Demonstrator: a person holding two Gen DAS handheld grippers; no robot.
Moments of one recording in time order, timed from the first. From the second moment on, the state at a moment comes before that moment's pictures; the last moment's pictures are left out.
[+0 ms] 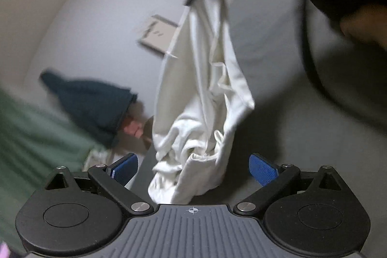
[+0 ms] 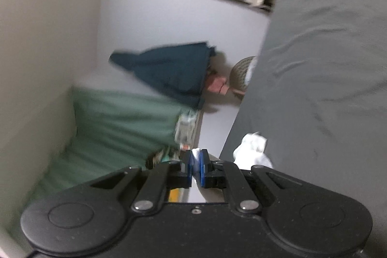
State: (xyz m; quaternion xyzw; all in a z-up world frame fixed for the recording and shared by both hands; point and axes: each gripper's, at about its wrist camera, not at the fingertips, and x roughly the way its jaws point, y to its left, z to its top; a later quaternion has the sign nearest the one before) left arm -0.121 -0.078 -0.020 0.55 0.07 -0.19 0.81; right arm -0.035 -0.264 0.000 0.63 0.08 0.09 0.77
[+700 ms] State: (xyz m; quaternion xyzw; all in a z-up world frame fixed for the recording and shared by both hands) left arm -0.033 -0.159 -0.087 0.61 0.11 -0.25 0.74; right arm -0.003 -0.302 -0.033 0.67 0.05 0.09 0.74
